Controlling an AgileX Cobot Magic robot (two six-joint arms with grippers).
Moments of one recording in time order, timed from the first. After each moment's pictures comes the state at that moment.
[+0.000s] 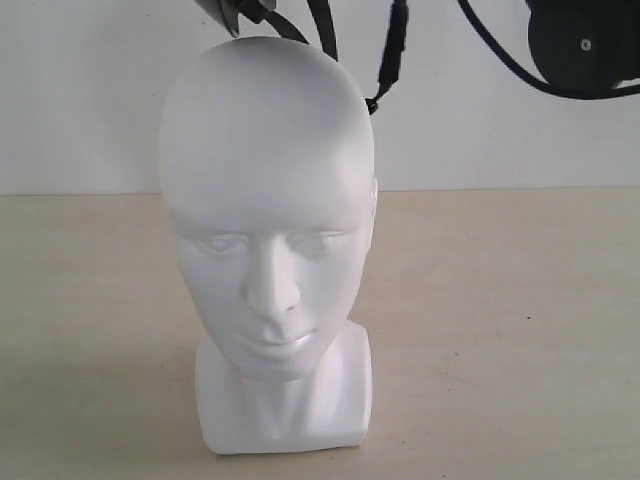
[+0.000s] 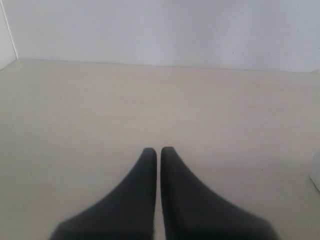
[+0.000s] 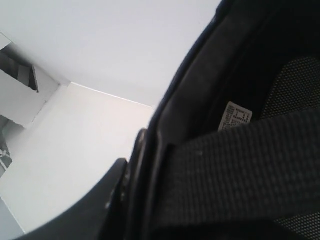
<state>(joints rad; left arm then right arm) 0.05 0.00 0.00 0.08 0.31 -0.13 0.46 1.63 -1.31 -0.21 -1.09 1.92</state>
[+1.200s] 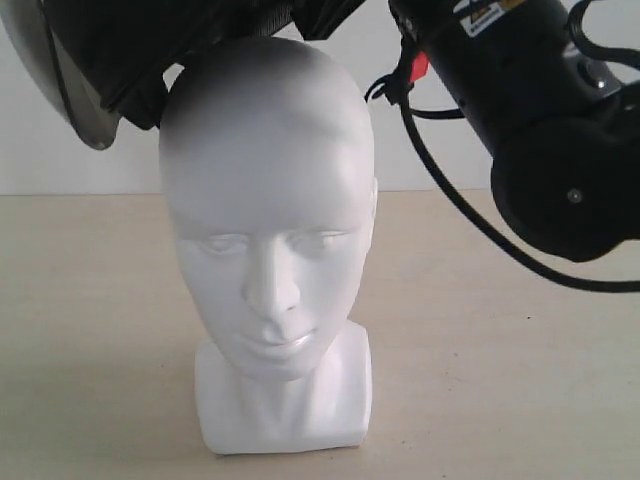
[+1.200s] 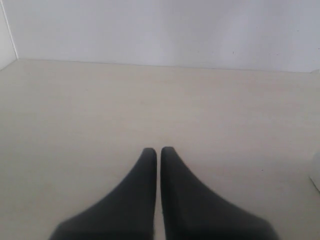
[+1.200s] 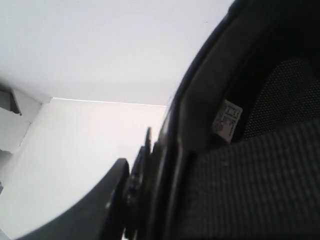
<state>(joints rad) 0.05 0.00 0.00 0.08 0.31 -0.13 0.71 1.51 -1.00 0.01 -1.15 1.78</state>
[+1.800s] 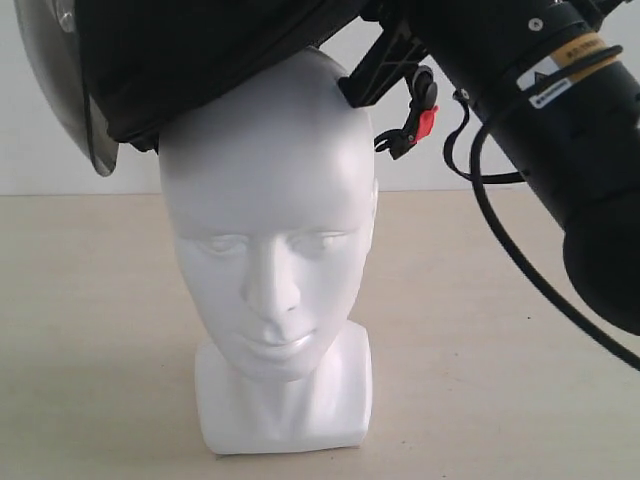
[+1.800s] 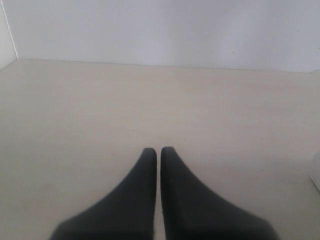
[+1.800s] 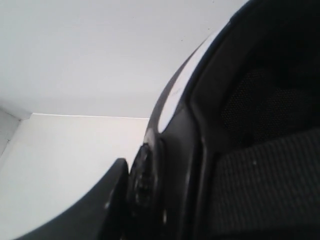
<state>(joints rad) 0.05 0.00 0.00 0.08 0.31 -0.13 0.71 1.41 -0.81 0.05 -1.14 1.76</state>
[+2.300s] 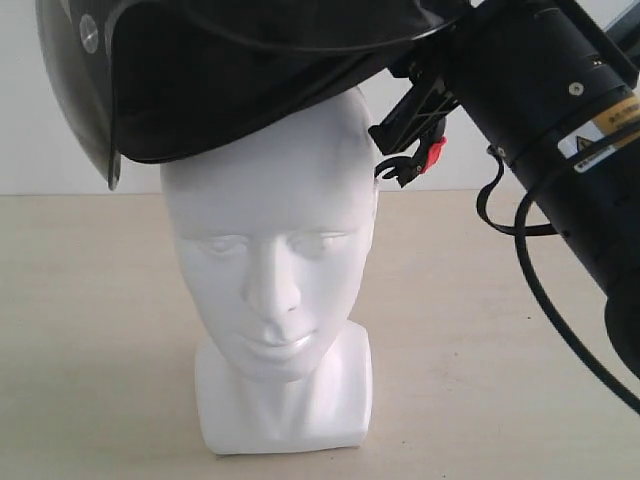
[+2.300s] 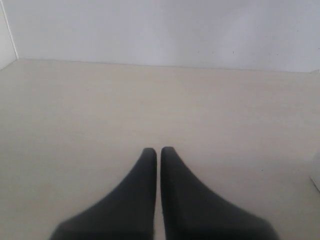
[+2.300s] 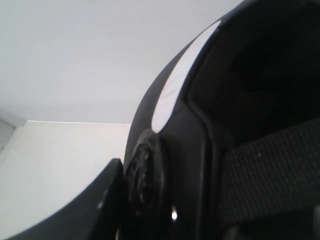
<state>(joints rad) 0.05 0.00 0.00 0.08 0.31 -0.13 0.71 1.36 -0.68 0.08 -1.20 1.75</state>
